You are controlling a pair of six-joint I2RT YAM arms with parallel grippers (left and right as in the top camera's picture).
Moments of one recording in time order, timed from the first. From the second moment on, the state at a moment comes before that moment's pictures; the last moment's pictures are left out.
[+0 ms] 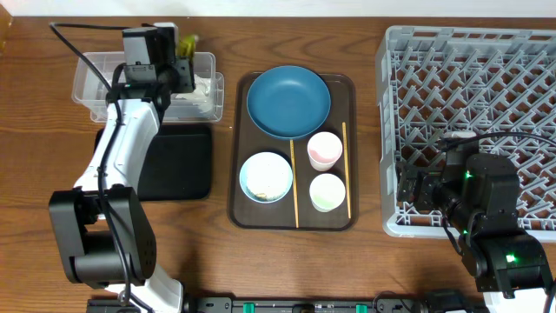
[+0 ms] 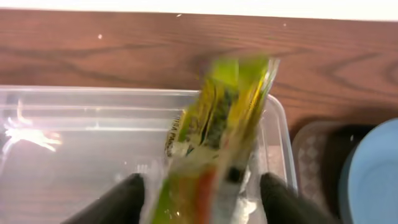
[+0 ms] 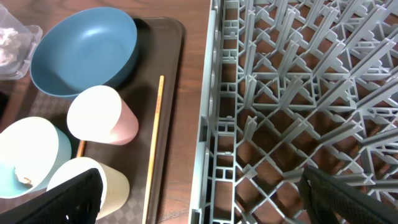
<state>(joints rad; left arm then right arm) 0.05 1.79 1.35 -0.31 0.06 -0.01 0.12 0.80 0.82 -0.74 -0.06 0.17</state>
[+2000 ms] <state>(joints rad) -0.67 1.83 1.32 -0.93 0.07 -0.49 0.12 0.80 0.82 -0.75 -0.06 0.17</state>
